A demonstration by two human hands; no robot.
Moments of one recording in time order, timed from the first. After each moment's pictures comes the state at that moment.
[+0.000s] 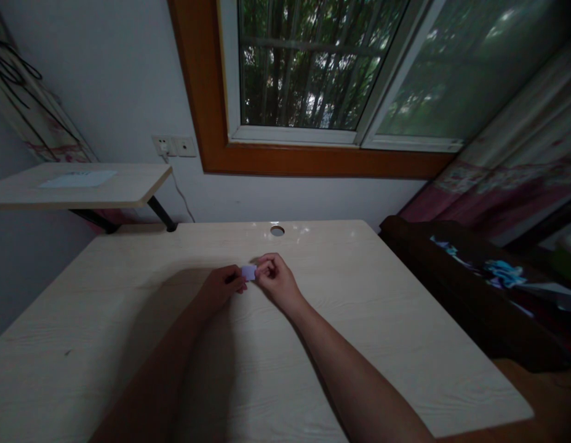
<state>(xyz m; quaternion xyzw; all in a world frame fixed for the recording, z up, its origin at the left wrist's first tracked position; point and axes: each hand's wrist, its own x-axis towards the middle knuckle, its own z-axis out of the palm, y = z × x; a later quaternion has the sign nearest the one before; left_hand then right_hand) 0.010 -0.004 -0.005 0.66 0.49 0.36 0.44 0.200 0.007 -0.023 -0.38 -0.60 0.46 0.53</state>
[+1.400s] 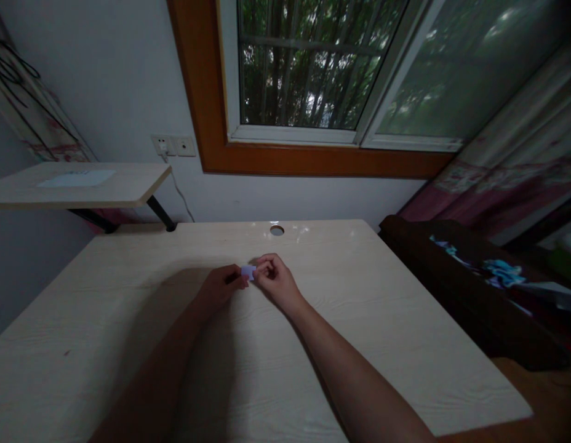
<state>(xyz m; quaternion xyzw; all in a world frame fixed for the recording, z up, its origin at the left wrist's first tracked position) 0.010 -0.002 -0.006 0.69 0.49 0.34 0.40 0.200 0.005 -0.021 -0.37 -0.60 0.48 0.52</state>
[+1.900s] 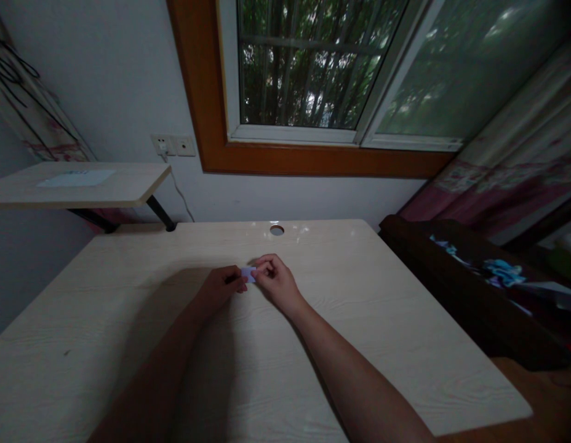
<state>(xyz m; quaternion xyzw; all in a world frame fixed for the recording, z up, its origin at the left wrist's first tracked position) 0.011 -0.007 0.002 0.67 0.49 0.35 0.44 0.199 0.000 -0.012 -0.39 -0.59 0.48 0.52</state>
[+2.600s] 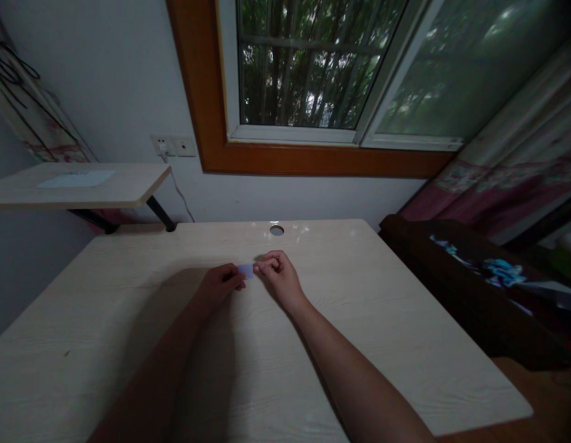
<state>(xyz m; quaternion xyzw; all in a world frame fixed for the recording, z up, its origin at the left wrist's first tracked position) 0.009 -0.006 0.003 0.65 0.50 0.37 0.44 0.199 0.010 -0.020 -0.38 -0.52 0.51 0.57</state>
